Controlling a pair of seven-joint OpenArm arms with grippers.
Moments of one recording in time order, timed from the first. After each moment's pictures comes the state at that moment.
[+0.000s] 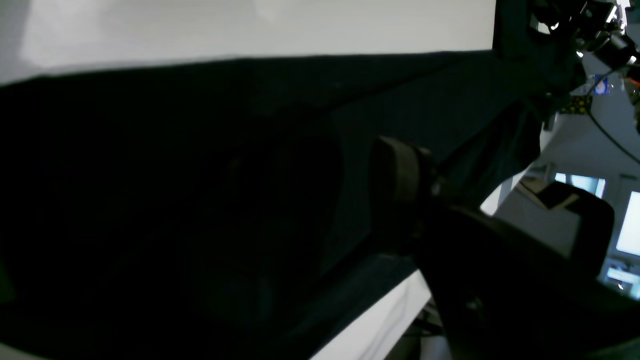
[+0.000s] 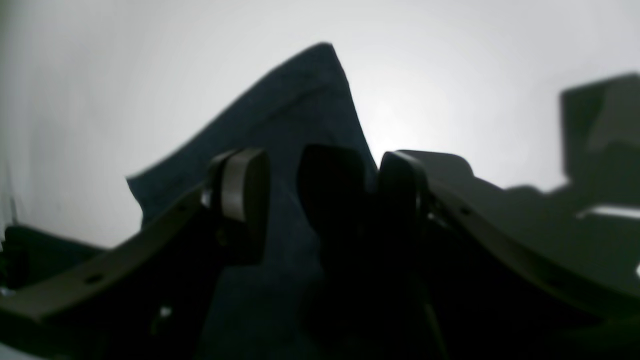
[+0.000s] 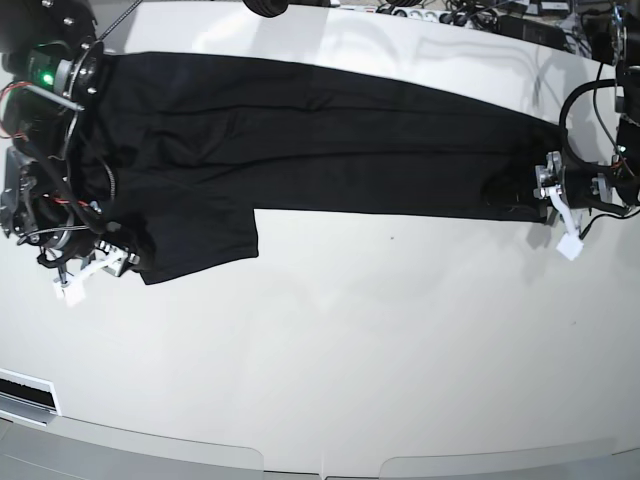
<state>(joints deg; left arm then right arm) -14.5 -35.7 6.6 36.5 -73.2 -44.3 59.6 19.4 14.4 24.9 42.7 27.9 38.1 -51.1</state>
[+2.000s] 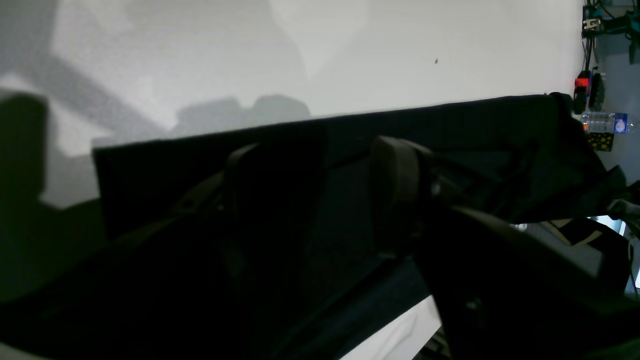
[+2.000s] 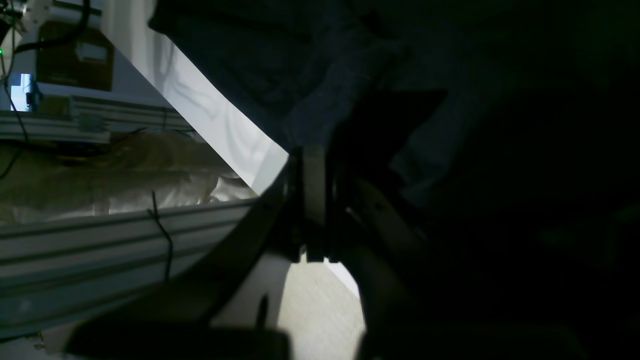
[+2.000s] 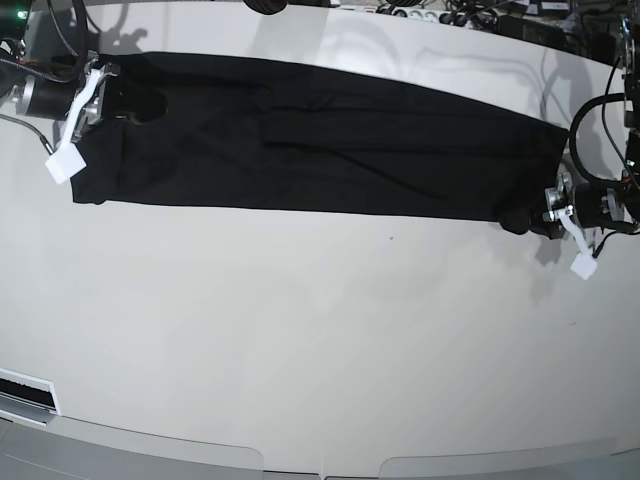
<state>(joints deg) -17.9 -36.7 6.6 36.3 -71.4 -43.7 56.4 -23.9 19.9 24.6 98.2 76.1 40.4 -83.7</state>
